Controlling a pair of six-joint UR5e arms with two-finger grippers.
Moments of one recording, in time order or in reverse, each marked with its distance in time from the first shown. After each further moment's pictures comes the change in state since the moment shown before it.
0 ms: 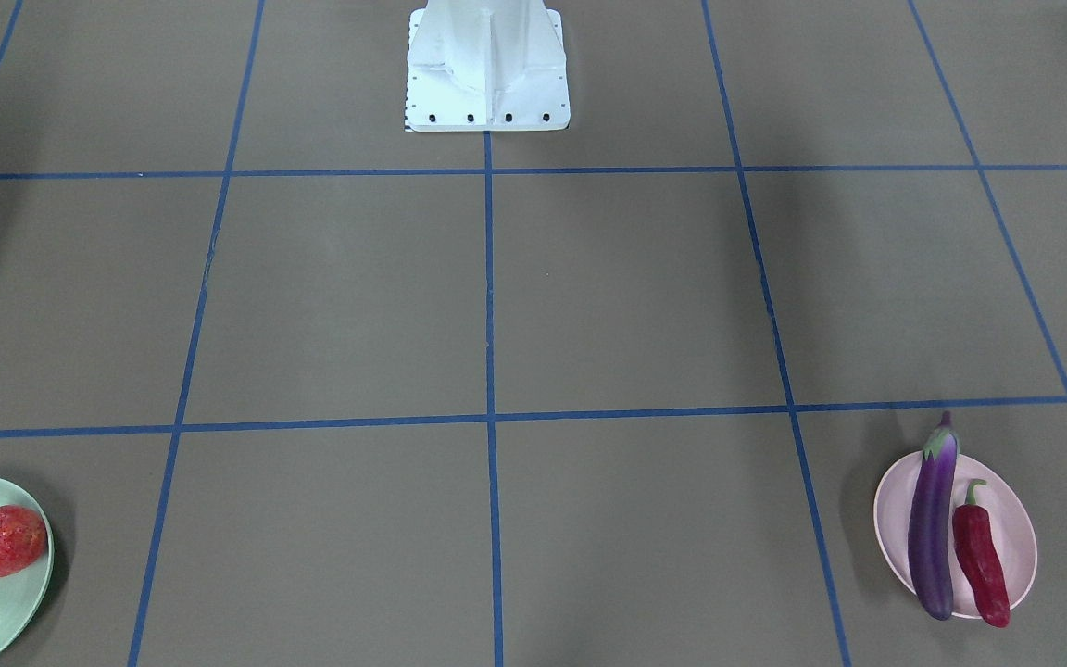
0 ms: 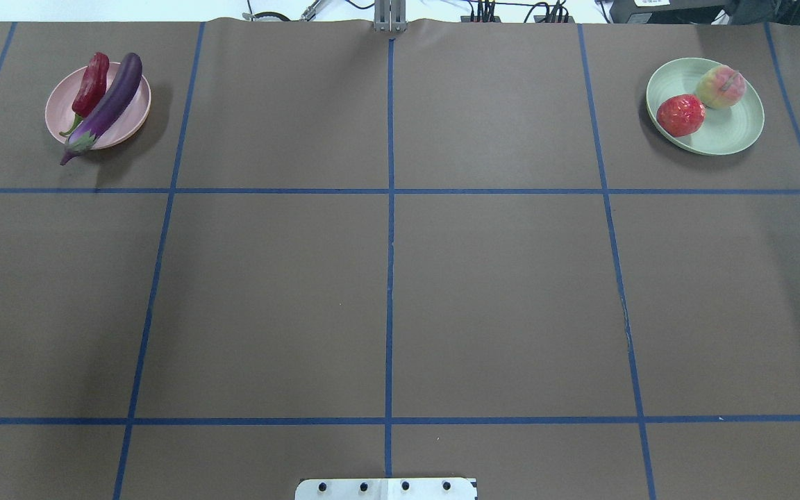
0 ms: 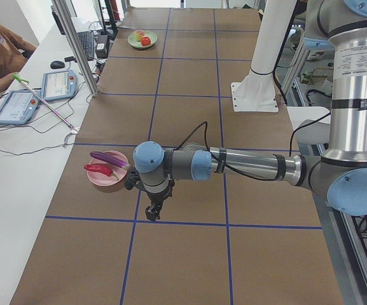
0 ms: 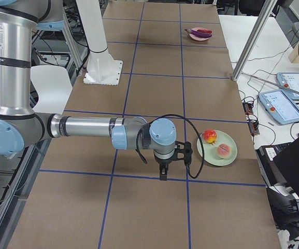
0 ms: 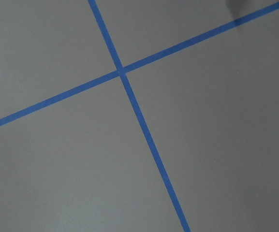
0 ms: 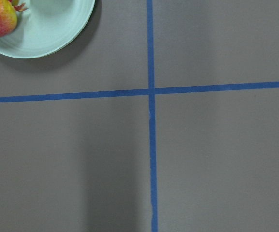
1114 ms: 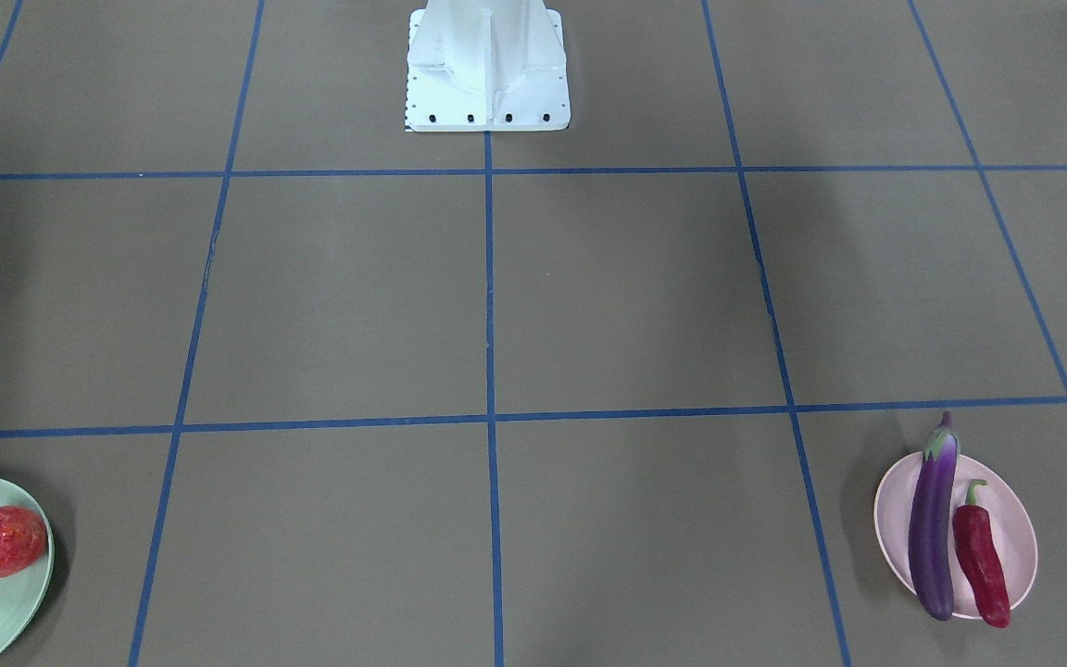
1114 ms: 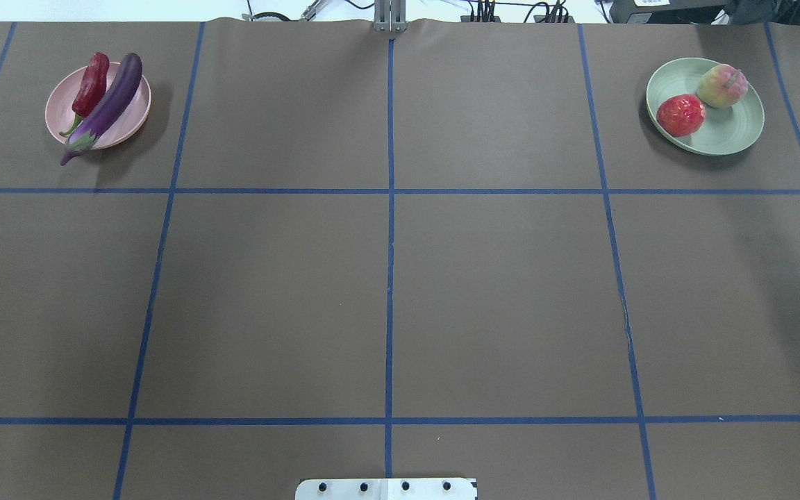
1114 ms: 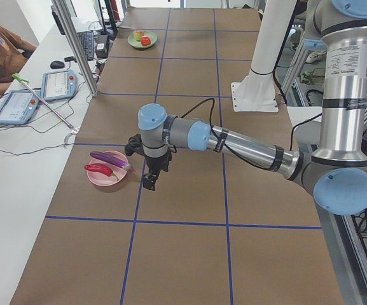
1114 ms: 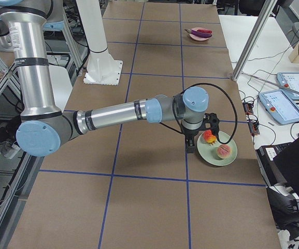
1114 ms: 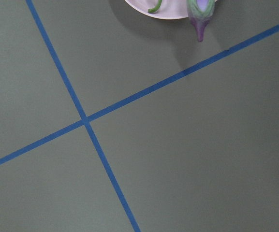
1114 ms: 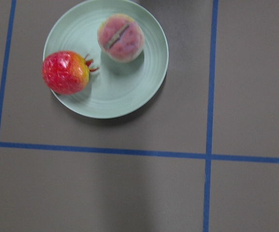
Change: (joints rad) left arm 0.078 -0.021 -0.142 0.014 0.050 -0.101; right arm -0.046 0.156 0.004 -0.118 0.089 0.042
